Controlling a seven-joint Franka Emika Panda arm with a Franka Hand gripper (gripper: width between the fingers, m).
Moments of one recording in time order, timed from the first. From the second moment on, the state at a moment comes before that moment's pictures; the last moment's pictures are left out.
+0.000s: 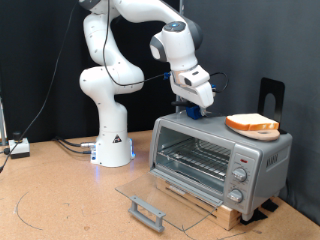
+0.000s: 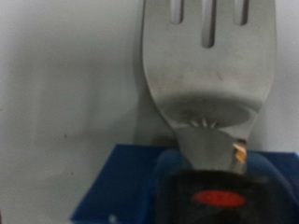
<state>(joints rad) 0.15 -0.72 0.38 -2.84 0.70 2.14 -0.81</state>
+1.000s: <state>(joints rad) 0.15 -0.72 0.38 -2.83 0.71 2.16 -0.81</state>
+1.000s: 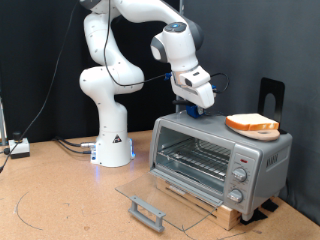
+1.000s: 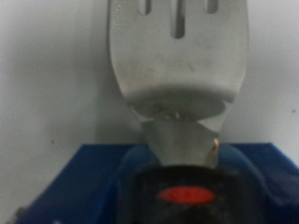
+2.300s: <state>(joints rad) -0.04 -0.88 0.25 -2.84 0.72 2.18 -0.76</state>
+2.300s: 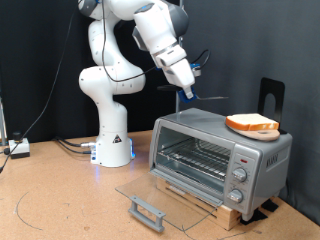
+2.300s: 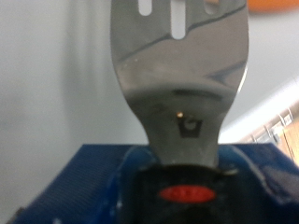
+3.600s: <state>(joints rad) -0.23 -0.82 0.13 -2.80 0.41 2.01 -0.84</state>
